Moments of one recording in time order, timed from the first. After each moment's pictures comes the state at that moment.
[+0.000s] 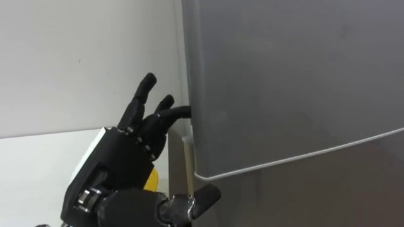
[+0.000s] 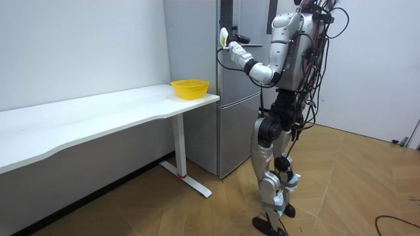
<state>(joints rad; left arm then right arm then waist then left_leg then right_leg) 0.06 0.27 -0.02 -0.49 -0.59 -0.03 -0.30 0.10 -0.24 0.03 1.29 -0.38 0.04 0.11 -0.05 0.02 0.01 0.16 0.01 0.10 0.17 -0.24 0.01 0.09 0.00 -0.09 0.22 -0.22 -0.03</state>
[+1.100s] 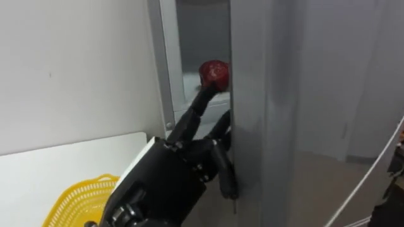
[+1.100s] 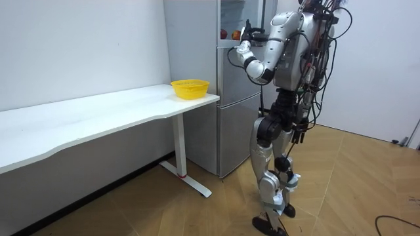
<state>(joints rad) 0.02 0.32 -0.20 -0.47 -0.74 -0.04 -0.52 0.09 -0.27 0.03 1.28 -0.40 0.04 0.14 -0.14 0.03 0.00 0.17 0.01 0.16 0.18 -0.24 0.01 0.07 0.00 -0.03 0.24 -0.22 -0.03</state>
